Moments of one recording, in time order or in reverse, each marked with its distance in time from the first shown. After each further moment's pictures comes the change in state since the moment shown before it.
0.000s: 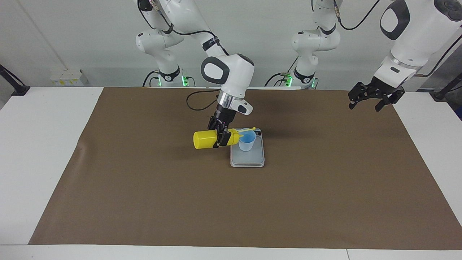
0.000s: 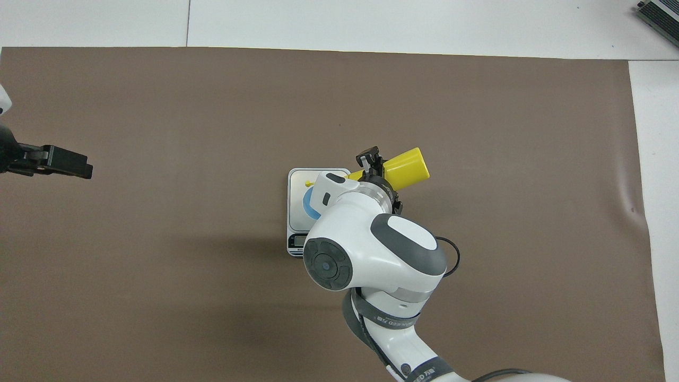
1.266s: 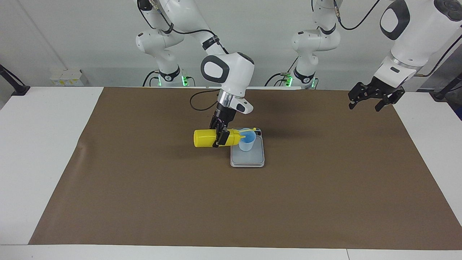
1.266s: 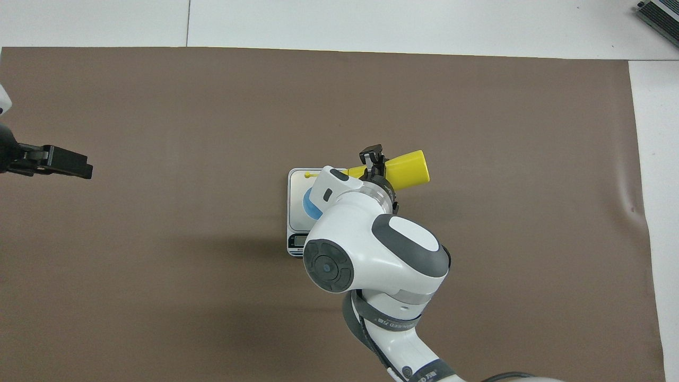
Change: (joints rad) left arm 0.000 0.000 0.000 0.000 0.000 0.000 0.000; right arm 0.000 -0.015 0.001 0.003 0.014 0.003 0.127
